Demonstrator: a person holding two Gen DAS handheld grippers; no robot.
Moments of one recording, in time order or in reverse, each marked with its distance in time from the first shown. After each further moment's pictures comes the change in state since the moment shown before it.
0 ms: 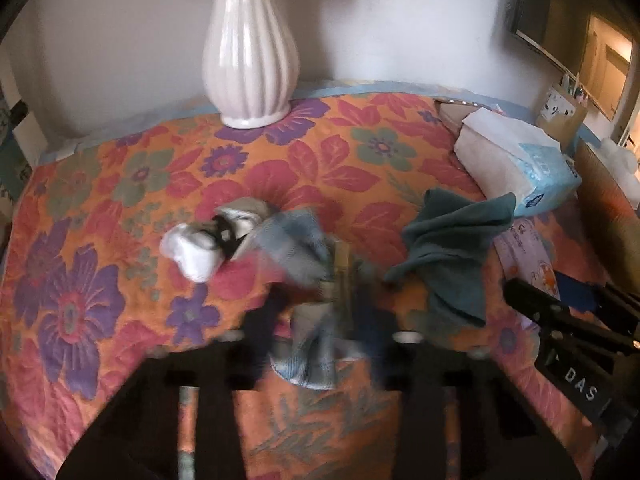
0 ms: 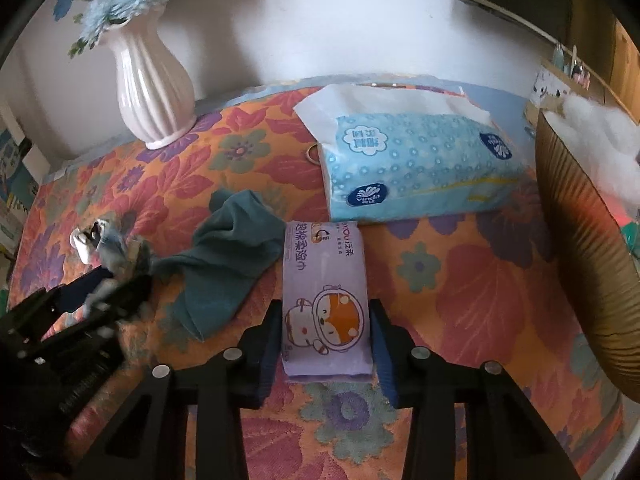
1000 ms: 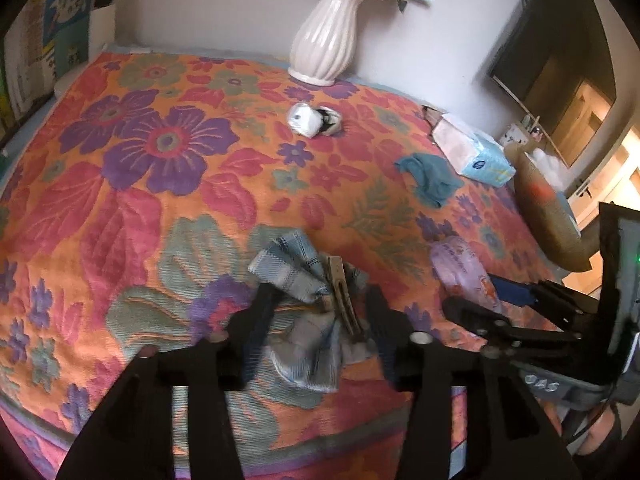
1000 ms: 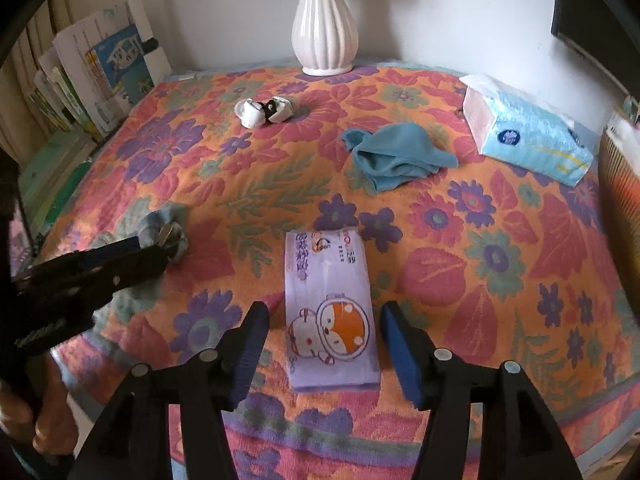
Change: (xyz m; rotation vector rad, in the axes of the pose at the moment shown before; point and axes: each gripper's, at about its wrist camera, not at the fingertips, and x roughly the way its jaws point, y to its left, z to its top) left arm -0.083 0.073 -0.100 -0.181 -0.009 -0.218; right arm -0.055 0.079 -0.086 -0.265 0.041 0.188
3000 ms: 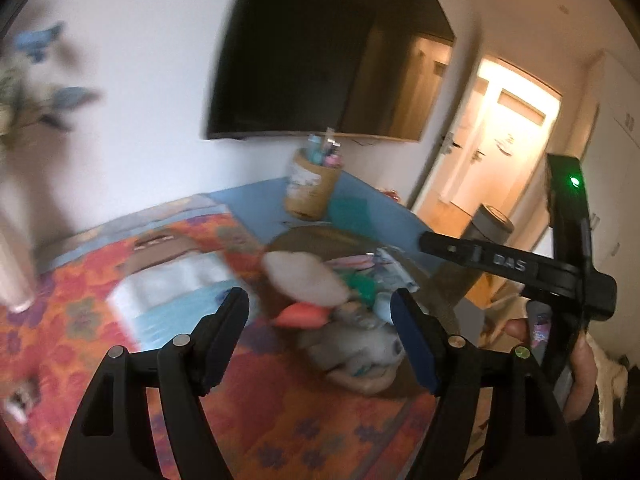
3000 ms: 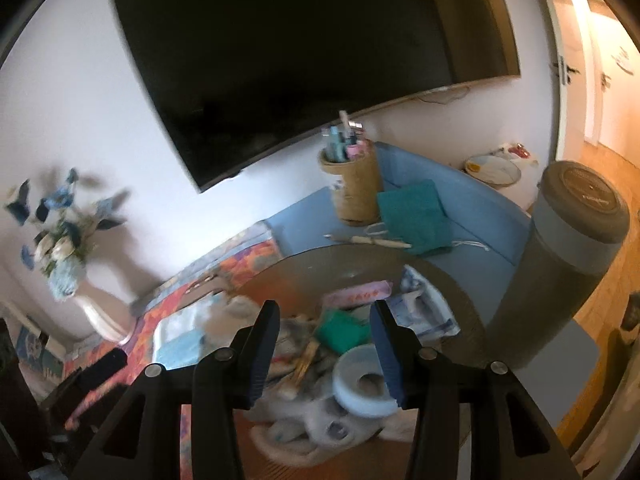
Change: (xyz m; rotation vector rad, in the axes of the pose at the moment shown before) left arm 0.035 -0.282 0.124 0.439 -0.144 -0.380; right arm -0.185 -0.320 0.023 0.616 -0.387 -0.226
